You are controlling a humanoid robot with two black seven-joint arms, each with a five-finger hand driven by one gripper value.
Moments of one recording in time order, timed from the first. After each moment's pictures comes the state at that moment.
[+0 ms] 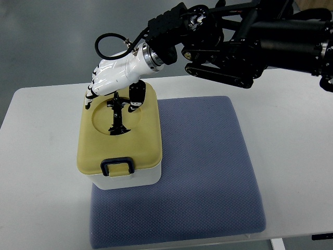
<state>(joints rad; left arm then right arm) -0.01 0.00 -0.04 -0.15 0.03 0.03 0.06 1.75 0.00 -0.33 0.86 -1.43 0.10 0.59</state>
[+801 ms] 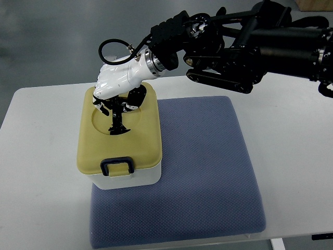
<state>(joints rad) -0.01 0.00 -0.04 -0.15 0.03 0.03 0.06 1.72 0.00 -0.33 0.86 -1.43 0.06 0.59</state>
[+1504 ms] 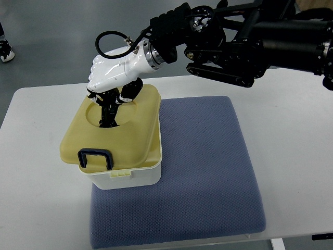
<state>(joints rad) -0.01 0.00 -0.04 -0.15 0.03 0.03 0.06 1.79 -0.02 -0.33 0.87 -1.44 -0.01 0.61</state>
